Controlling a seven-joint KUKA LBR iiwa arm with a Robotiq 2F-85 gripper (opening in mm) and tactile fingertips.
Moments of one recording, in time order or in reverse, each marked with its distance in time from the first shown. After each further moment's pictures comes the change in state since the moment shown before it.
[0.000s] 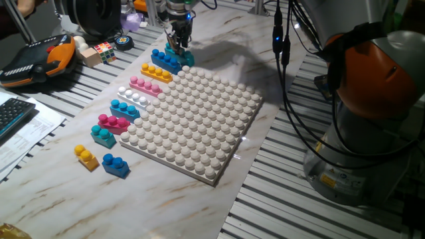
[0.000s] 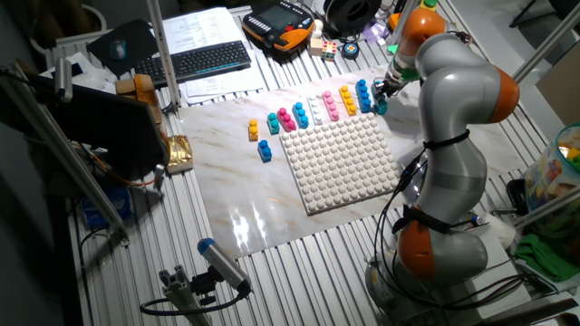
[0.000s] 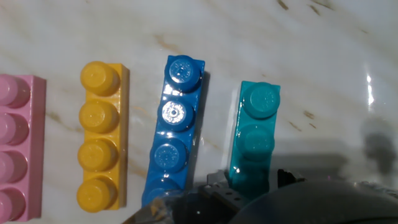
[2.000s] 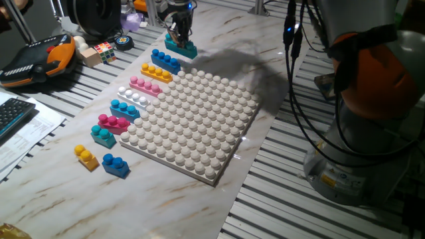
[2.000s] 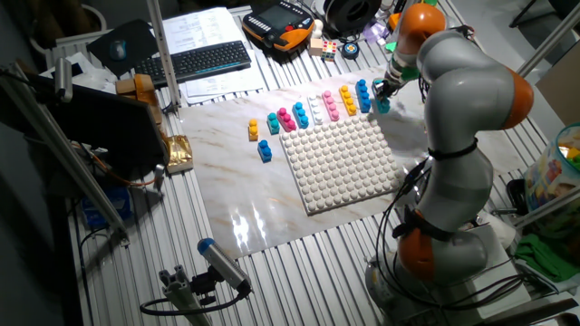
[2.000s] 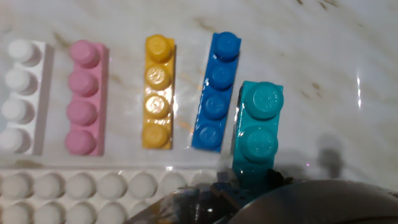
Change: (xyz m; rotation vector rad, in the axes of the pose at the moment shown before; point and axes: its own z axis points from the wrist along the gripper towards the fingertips) arm 0.044 0.048 -0.086 0.046 0.011 -0.041
